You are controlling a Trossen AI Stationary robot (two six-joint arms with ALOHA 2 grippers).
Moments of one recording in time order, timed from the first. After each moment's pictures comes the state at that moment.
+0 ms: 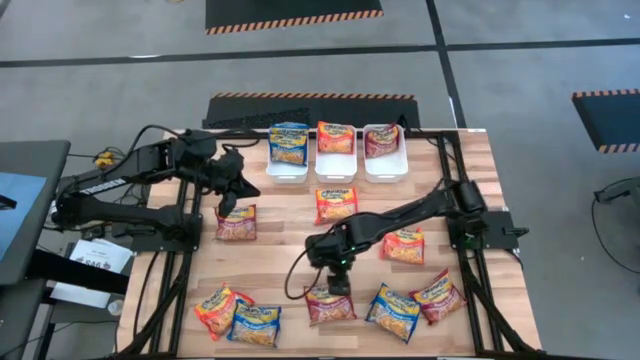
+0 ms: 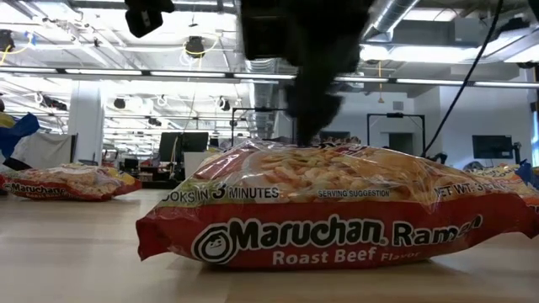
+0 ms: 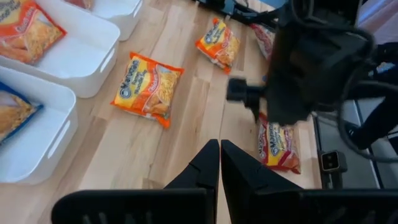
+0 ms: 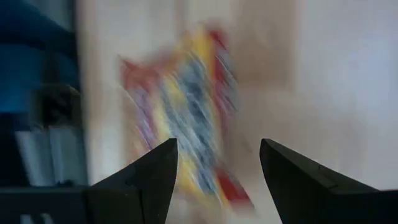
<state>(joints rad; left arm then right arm) 0.26 0.92 1.11 -0.75 0.24 -0.24 0.23 2.05 1.58 -0.69 -0.35 0.34</state>
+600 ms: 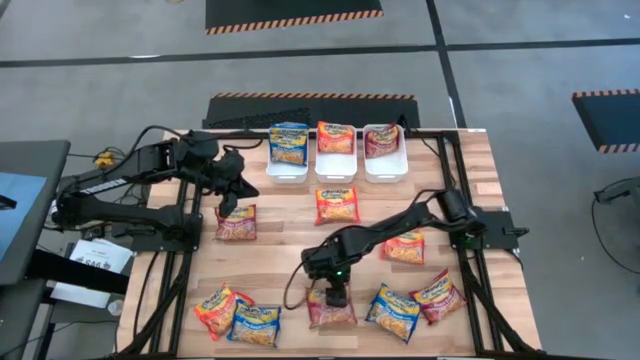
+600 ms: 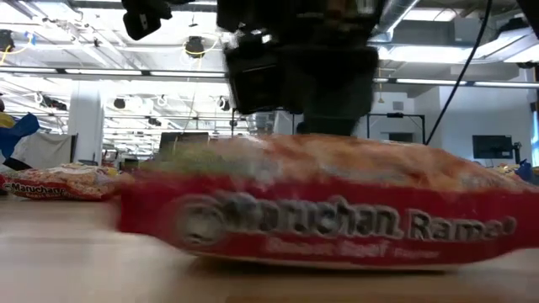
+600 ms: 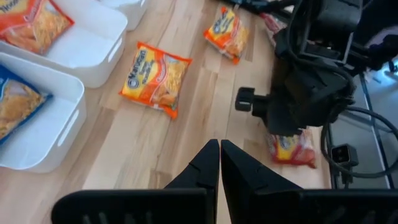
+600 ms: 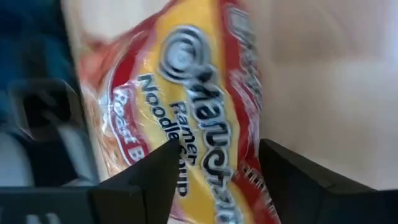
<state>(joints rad) 0.26 0.93 1.11 -0.78 0.22 -0.23 0.25 2.17 1.58 -0.64 -0.46 0.44</state>
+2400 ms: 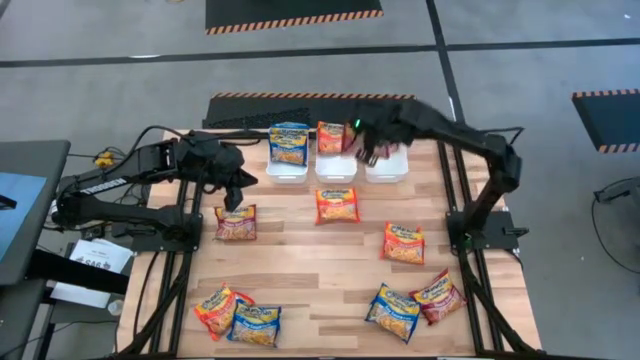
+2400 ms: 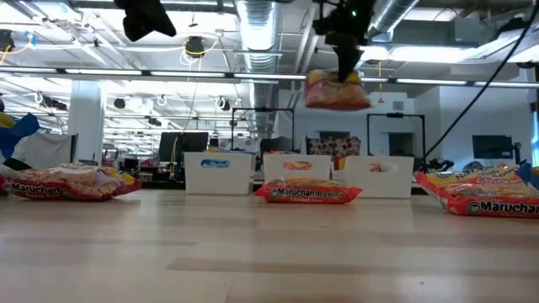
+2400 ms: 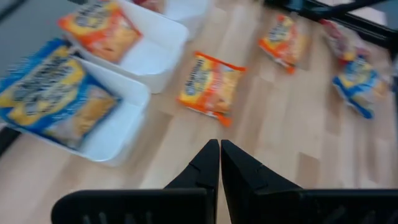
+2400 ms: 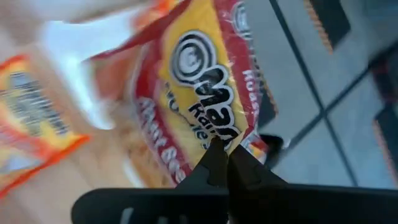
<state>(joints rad) 0.26 0.93 1.11 -0.80 -0.01 -0.18 -0.40 1.70 1.81 -1.26 0.49 -0.03</state>
